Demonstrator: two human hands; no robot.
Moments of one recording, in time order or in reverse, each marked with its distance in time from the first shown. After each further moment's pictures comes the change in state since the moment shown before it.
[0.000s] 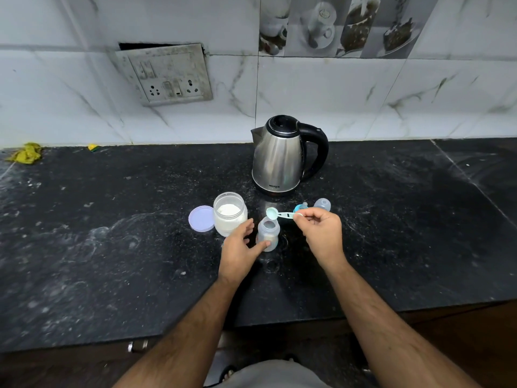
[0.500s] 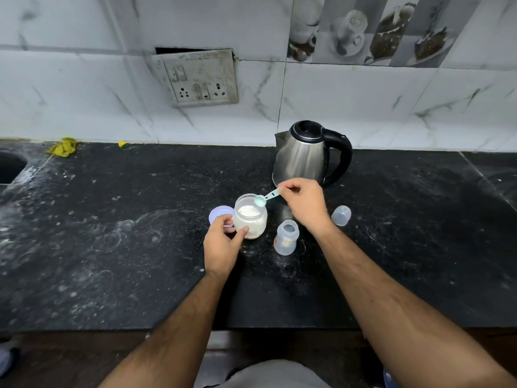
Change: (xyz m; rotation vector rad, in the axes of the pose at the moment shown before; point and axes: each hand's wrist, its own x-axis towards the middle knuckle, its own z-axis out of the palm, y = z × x) left_hand 0.009 -0.012 -0.063 0.052 0.311 -0.055; right_hand 0.044 -0.047 0.069 -0.308 -0.204 -0.226
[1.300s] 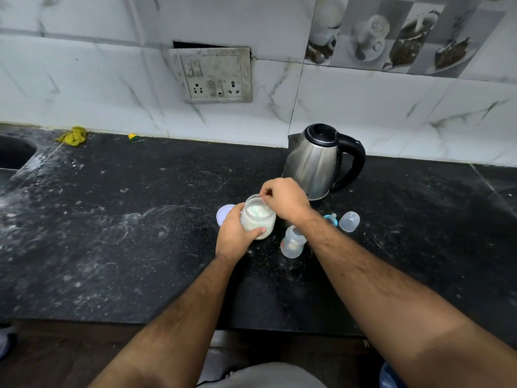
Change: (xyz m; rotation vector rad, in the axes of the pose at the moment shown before) left_hand 0.028 0.002 0.006 -0.013 -0.224 0.006; right_hand 0.023 -0.031 0.044 -0.586 -0.354 -0.186
